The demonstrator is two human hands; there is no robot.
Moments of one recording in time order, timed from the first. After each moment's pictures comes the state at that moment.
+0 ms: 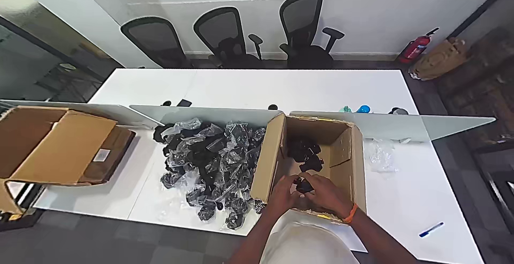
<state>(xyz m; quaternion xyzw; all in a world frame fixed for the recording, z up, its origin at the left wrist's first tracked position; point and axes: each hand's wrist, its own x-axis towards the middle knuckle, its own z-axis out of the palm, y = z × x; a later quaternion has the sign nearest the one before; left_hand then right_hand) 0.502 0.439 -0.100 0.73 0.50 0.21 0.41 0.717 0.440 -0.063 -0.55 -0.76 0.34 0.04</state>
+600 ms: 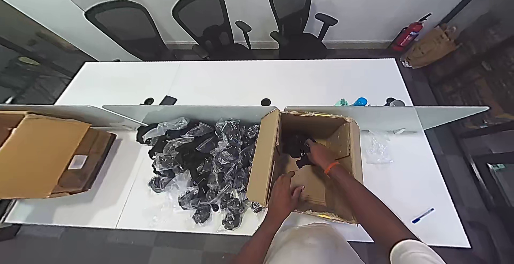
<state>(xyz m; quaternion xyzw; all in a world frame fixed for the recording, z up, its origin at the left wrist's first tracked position) 0.518 0.431 -0.097 0.72 0.57 0.17 0.34 0.733 0.566 -0.112 -0.72 -0.62 0.29 -0.09</state>
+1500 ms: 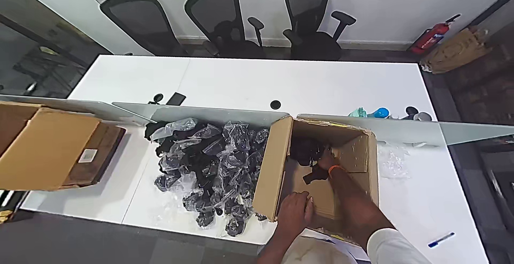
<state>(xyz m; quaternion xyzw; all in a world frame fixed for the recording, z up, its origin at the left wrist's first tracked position) 0.525 0.428 -0.114 0.78 0.53 0.28 0.16 0.764 0.600 -0.260 -0.81 -0.50 0.31 -0.06</state>
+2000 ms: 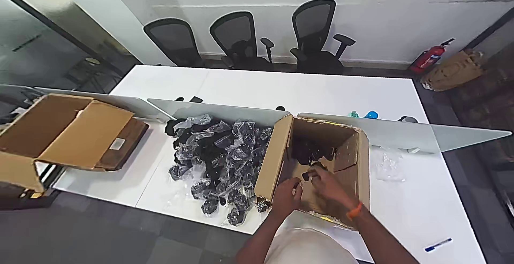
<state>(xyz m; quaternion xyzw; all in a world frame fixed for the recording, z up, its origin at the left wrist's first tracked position) 0.513 0.418 -0.103 0.72 0.54 0.32 0.29 0.727 0.465 -0.064 -0.58 -0.67 0.45 0.11</state>
